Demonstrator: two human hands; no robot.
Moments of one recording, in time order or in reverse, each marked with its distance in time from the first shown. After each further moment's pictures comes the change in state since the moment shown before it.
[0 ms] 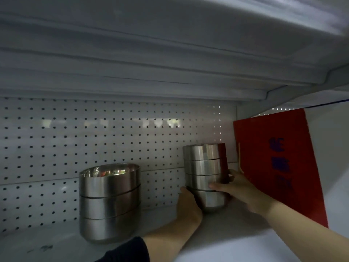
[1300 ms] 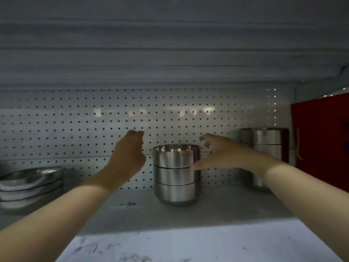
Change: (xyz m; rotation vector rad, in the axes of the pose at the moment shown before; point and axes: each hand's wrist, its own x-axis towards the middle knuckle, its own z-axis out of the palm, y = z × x) left_hand -0.077 -0.057 -0.274 0.566 0.495 0.142; right_hand -0.058 -0.137 0.132 -0.630 -0.330 -0.338
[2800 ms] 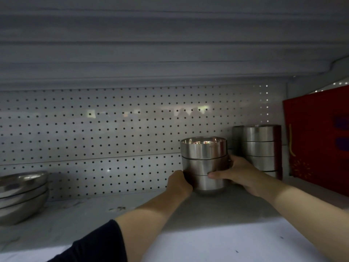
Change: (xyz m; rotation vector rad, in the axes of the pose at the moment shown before) left_hand -0.015 0.067 0.132 -0.421 -0.464 -0.216; right_hand 0.002 0.091 0.037 0.661 0.148 0.221
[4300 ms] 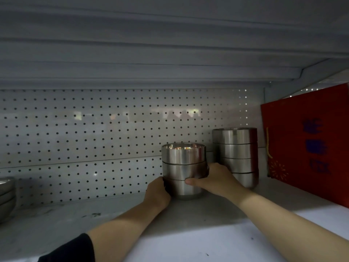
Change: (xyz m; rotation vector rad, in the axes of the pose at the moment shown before) left_hand 0.007 -0.015 0.017 0.118 0.037 0.070; right_hand 0.003 0.017 -0.002 -0.443 0.083 -0.139
